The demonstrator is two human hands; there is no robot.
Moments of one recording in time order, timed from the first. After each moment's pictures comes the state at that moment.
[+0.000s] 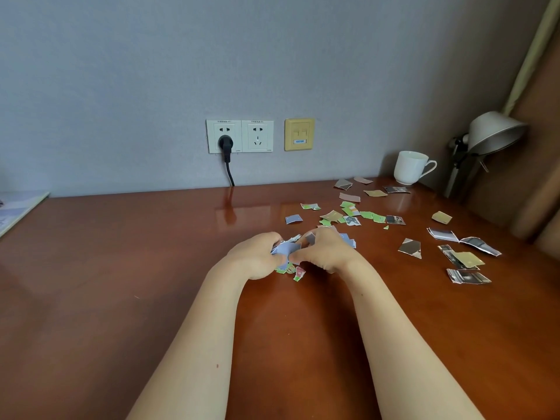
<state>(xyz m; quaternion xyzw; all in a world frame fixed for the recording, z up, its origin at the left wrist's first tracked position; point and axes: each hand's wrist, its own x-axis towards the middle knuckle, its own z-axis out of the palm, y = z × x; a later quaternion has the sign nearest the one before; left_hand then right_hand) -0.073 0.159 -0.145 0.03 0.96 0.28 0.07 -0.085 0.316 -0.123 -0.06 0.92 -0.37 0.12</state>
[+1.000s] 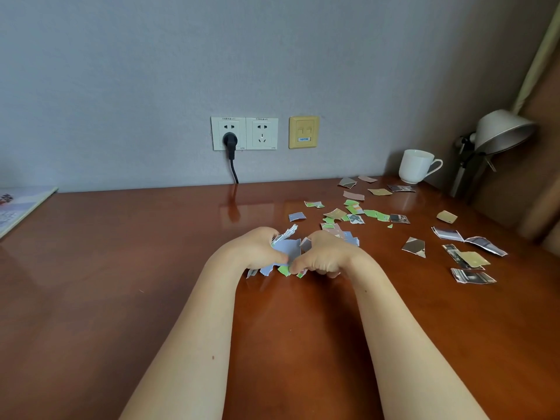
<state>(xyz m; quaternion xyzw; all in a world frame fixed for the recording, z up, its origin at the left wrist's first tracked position) -0.067 0.156 -0.125 0.02 0.94 0.32 0.13 -0.086 0.317 -0.124 -0.10 0.91 -0.34 0.23</state>
